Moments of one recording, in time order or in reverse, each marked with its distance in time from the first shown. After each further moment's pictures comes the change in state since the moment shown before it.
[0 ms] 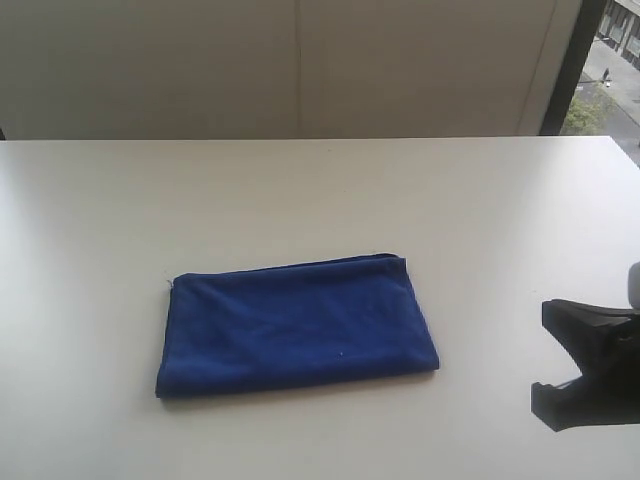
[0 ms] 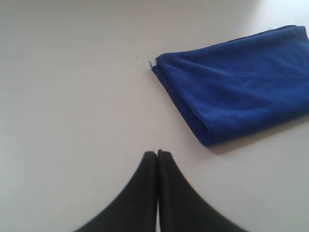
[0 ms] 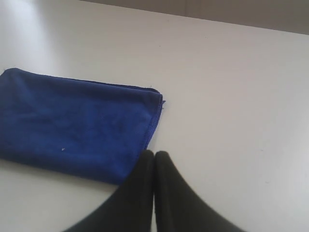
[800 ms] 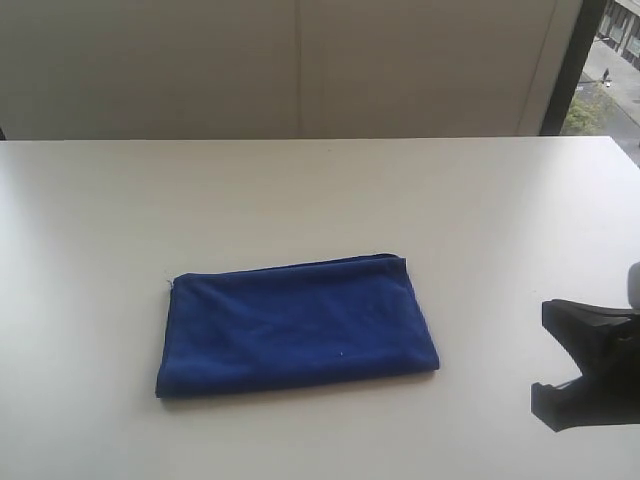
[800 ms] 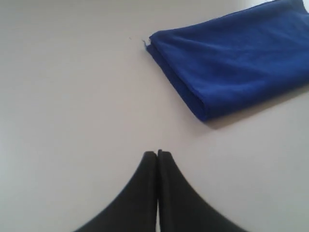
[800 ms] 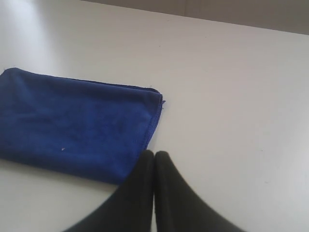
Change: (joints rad) left arm 0.000 -0.088 0.021 0.079 0.104 -0.025; right arm 0.000 0.000 0.000 0.000 0.000 0.000
